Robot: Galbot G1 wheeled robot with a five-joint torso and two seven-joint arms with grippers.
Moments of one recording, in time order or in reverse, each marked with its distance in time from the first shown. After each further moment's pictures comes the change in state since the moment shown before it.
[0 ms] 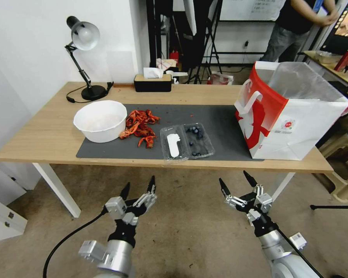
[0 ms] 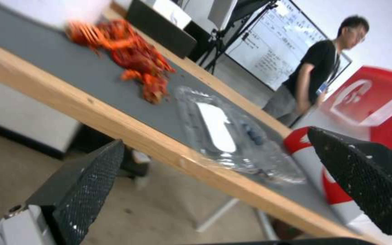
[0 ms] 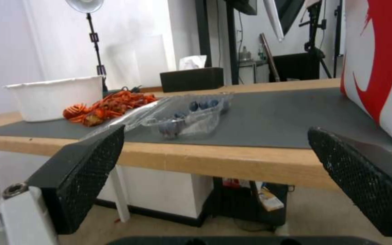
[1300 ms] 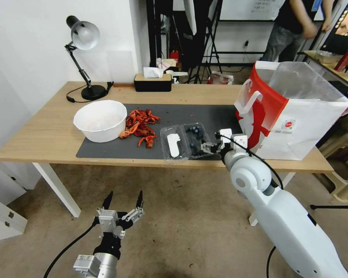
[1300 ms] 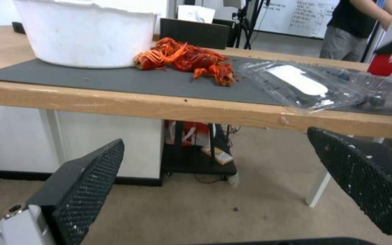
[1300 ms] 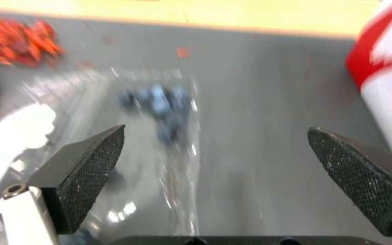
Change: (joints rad) left arm 0.104 -0.075 -0.202 0.092 0.467 -0.150 0.140; right arm 0.786 -0.048 -0.338 0.071 0.210 -1.139 0.714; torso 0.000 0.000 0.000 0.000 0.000
